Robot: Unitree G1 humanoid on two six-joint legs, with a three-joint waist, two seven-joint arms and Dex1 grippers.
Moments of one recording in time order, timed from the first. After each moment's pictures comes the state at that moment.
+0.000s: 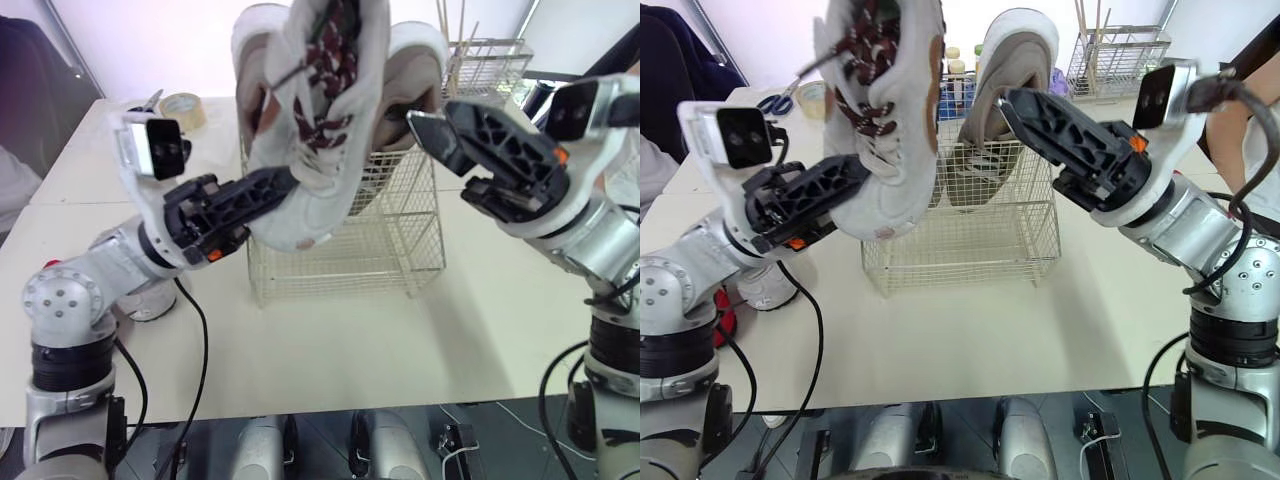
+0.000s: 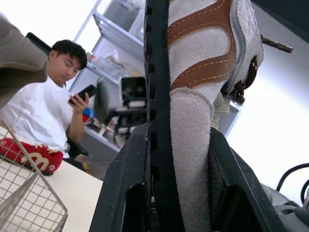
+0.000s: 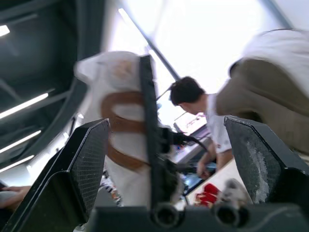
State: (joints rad) left arm -0.54 0.58 0.20 -0.31 -1.75 0.88 -0.55; right arm -0.64 -0.66 -0.22 -0.32 1.95 0.83 0.23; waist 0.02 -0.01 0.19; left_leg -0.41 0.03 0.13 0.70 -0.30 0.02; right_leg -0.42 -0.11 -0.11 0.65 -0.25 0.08
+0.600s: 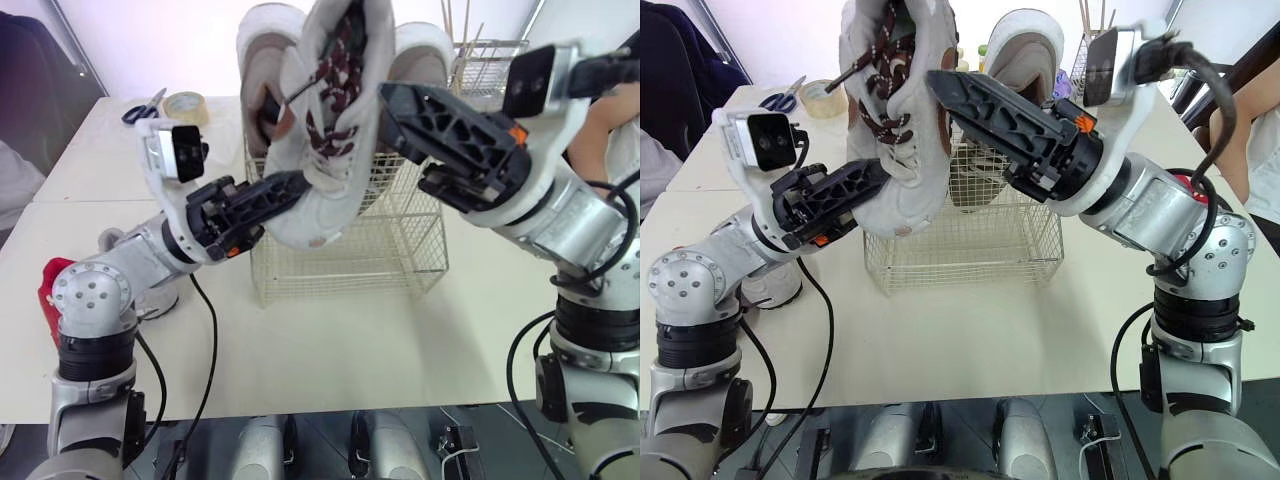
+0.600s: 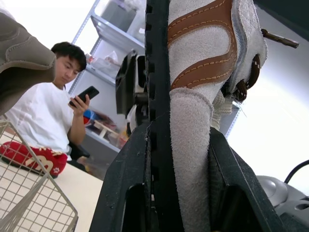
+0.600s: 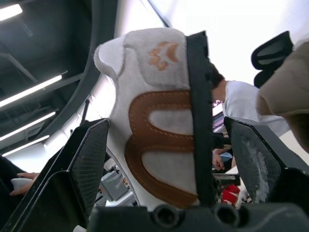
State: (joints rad) left arm -0.56 0.52 0.17 -0.28 -1.62 0.89 -0.63; right arm -0.78 -0.60 -0.13 -0.33 1.94 0.83 0.16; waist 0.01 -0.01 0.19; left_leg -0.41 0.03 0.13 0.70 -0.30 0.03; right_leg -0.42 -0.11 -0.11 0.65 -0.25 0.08
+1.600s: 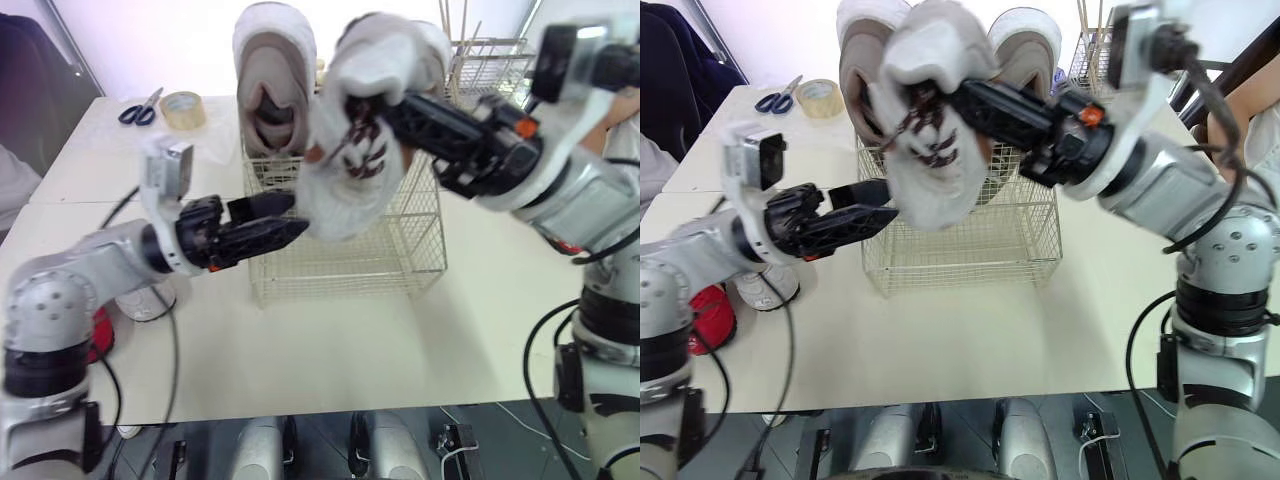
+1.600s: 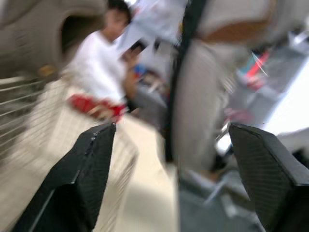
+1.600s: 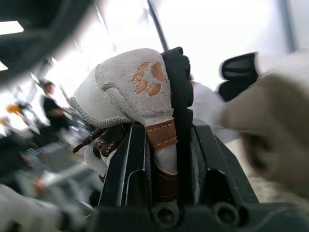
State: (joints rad) left arm -0.47 0.84 0.25 -0.41 -1.42 0.96 -0.68; right arm -0.82 -0.72 -0.20 -0.28 1.45 0.74 0.53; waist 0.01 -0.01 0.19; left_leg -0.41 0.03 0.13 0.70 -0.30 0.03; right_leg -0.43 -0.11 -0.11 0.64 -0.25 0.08
